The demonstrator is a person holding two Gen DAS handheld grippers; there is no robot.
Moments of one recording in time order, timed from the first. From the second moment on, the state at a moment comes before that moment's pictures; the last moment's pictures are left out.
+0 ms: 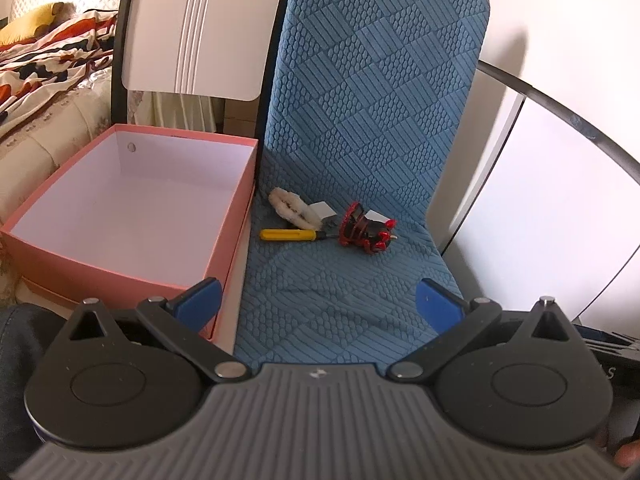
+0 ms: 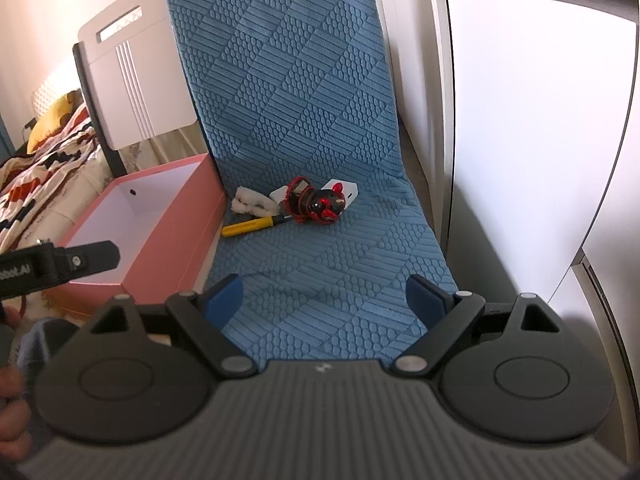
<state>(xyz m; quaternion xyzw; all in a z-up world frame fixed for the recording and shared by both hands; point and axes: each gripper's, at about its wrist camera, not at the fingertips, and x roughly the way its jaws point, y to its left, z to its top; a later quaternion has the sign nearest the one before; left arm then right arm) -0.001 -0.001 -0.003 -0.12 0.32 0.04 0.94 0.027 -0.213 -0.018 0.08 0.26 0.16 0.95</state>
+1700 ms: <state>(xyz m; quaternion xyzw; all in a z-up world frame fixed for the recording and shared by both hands) 0.007 0.002 -0.014 -0.11 0.32 0.04 0.94 0.037 -0.212 -0.022 0.10 0.27 0.18 0.94</state>
